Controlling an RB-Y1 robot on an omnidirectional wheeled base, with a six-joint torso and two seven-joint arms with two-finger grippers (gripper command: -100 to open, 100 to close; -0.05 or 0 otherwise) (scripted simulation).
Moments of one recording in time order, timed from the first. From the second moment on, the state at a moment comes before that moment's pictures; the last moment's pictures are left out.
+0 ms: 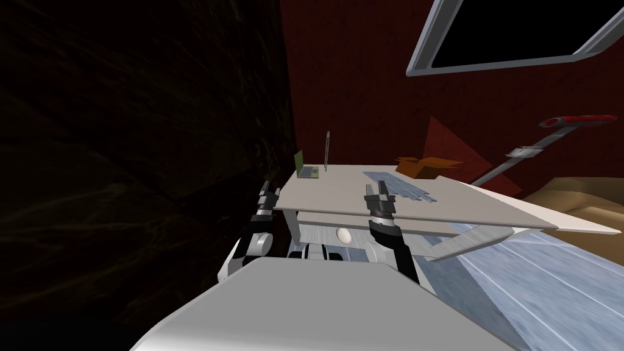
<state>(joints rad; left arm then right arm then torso) 0.37 0.14 -0.04 -2.14 0.19 -0.28 0.11 0.46 -0.03 0.00 -2.24 -0.04 -0.50 -0.07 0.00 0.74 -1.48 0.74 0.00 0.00</state>
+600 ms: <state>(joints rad) 0.20 0.20 -0.01 -1.97 0.28 -0.21 0.10 0.46 -0.03 0.00 -2.24 -0.04 -0.50 -0.07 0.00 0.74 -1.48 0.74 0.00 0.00</state>
